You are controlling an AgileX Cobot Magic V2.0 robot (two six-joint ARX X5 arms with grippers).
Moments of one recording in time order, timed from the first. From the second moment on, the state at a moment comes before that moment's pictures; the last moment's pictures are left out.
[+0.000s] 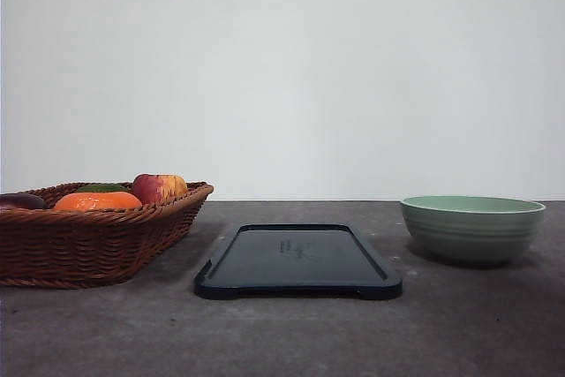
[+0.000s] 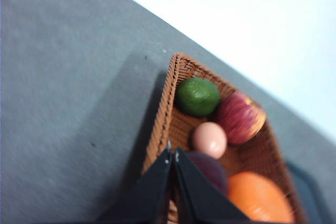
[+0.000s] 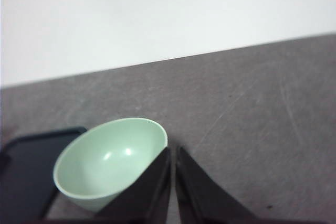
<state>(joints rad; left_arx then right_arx) -0.03 0.01 0.03 -0.18 -0.03 -0.64 0.05 0.00 0.02 -0.05 -0.02 0.26</state>
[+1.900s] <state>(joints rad) -0.03 0.88 0.81 -0.54 0.31 -0.08 0.05 0.87 0.61 -0.26 -0.39 0.11</state>
